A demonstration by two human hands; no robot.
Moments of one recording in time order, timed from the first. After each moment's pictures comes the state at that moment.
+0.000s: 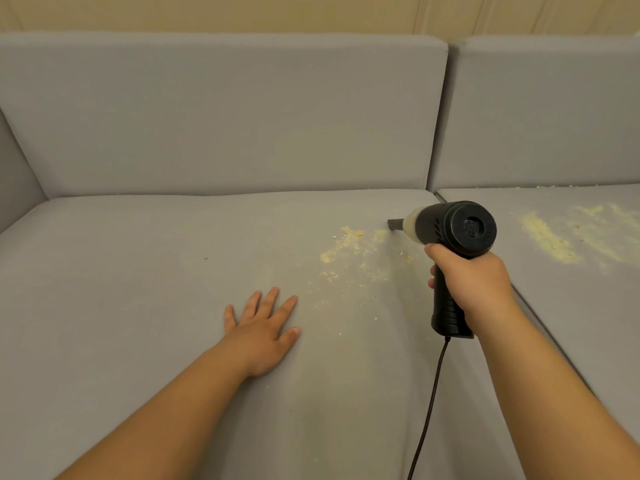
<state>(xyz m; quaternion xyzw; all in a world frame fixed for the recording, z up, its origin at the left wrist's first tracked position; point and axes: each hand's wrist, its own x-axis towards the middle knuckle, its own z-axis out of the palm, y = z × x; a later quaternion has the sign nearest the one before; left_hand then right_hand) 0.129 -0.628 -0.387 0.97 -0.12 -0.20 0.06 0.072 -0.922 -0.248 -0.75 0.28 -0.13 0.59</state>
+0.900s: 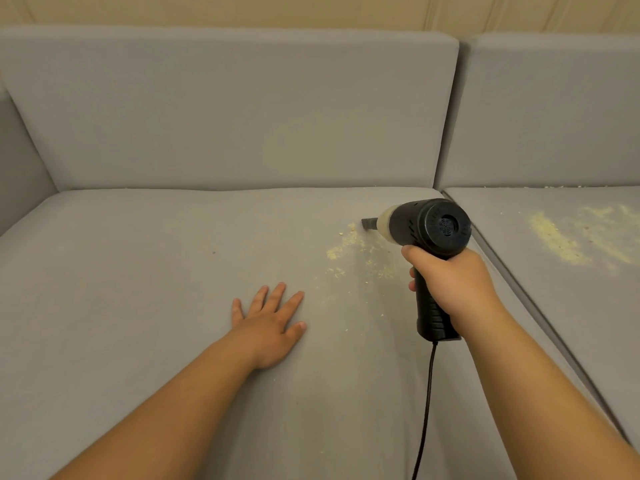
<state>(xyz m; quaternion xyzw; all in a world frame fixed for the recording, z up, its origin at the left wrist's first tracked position) 0.129 -0.626 -0.387 0.97 -0.12 -0.20 0.06 0.073 -0.895 -0.250 -0.79 0.22 -0.08 0.57</state>
